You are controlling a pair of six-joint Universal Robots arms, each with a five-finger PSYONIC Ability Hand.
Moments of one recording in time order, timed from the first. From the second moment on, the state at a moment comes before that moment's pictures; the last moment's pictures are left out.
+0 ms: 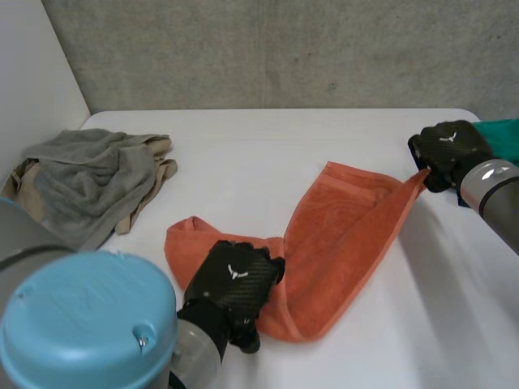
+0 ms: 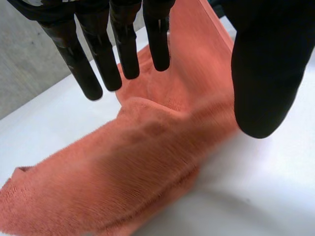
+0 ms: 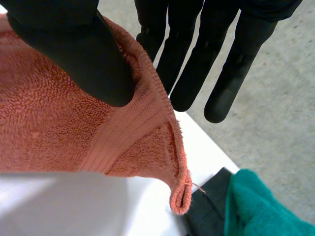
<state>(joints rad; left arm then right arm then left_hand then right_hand) 3.77 -1.82 -1.62 3.02 -1.79 3.29 1.73 -1.19 1.43 -0.02 1.36 2.61 0.45 0.49 0.49 0.48 0.31 1.13 1.18 1.19 1.20 0.98</state>
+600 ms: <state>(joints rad) 4.07 -2.23 -1.22 2.99 -1.25 3.85 1.73 -1.19 1.64 -0.08 1.32 2.57 0.45 0.46 0.46 0.45 0.27 1.13 1.18 1.19 1.20 0.98</state>
